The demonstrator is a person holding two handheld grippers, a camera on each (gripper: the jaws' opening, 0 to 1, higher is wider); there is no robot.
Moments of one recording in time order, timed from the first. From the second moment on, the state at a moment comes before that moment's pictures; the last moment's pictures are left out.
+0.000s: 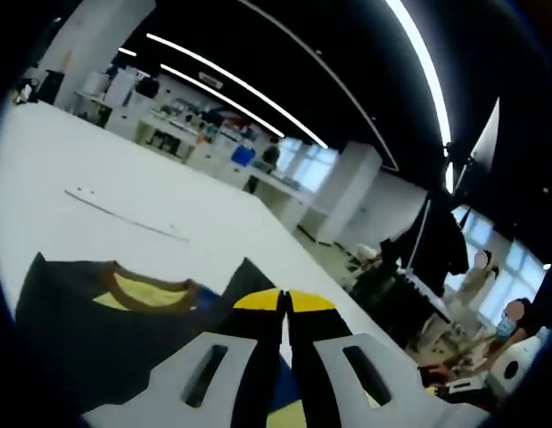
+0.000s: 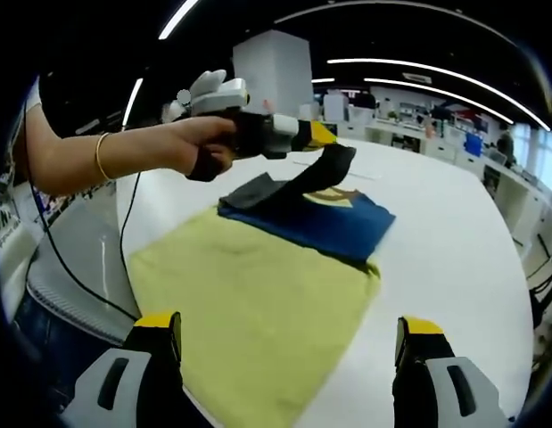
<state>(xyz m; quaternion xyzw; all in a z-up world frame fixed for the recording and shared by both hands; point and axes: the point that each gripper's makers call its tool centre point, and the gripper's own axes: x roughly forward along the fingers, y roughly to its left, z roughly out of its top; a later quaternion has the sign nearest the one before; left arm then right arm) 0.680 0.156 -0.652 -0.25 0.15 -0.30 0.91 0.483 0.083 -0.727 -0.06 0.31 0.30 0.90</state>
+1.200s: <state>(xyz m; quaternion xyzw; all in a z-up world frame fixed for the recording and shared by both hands) 0.628 0.090 -0.699 -0.15 0.19 -0.42 0.88 0.482 0.080 -0.729 -0.05 0.32 0.31 0.89</state>
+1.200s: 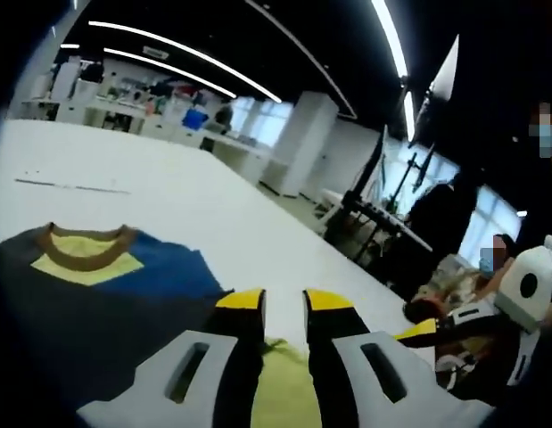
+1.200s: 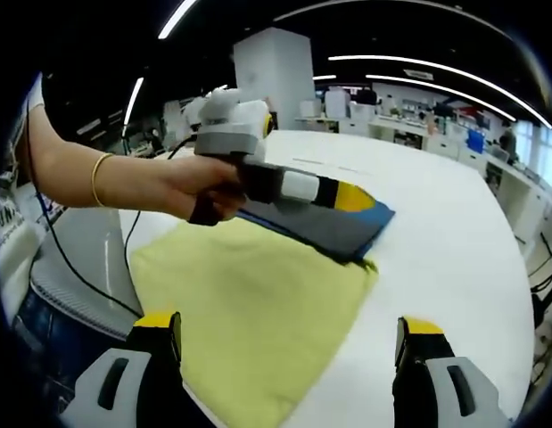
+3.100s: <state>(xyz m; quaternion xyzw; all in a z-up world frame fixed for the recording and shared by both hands) 0.485 0.300 -0.717 0.04 0.24 -0.46 0.86 0.427 0.082 -0.747 -0.17 0.38 0.46 0.78</state>
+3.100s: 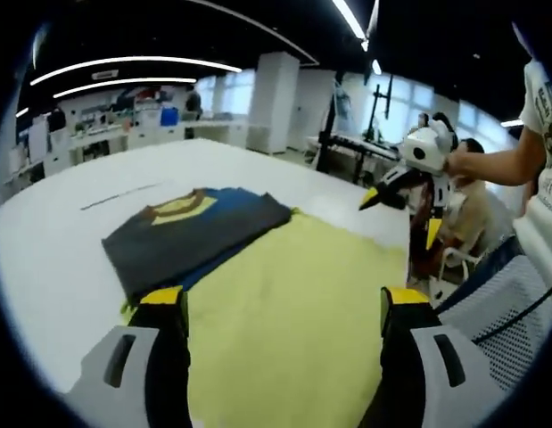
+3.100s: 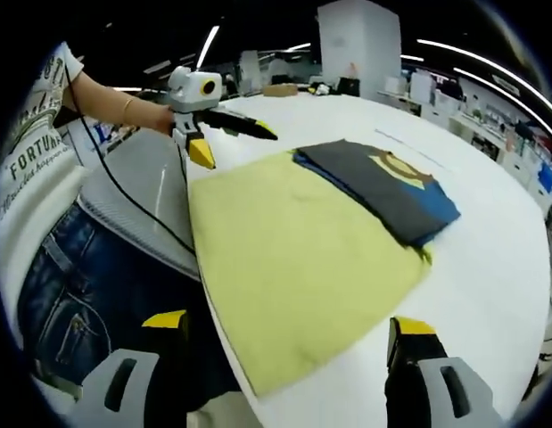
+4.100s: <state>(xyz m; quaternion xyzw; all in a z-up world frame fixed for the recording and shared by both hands) 0.408 0.363 -0.779 0.23 0.32 -0.46 0.79 0.402 0.067 -0.784 -0.29 0.39 0.48 0.73</state>
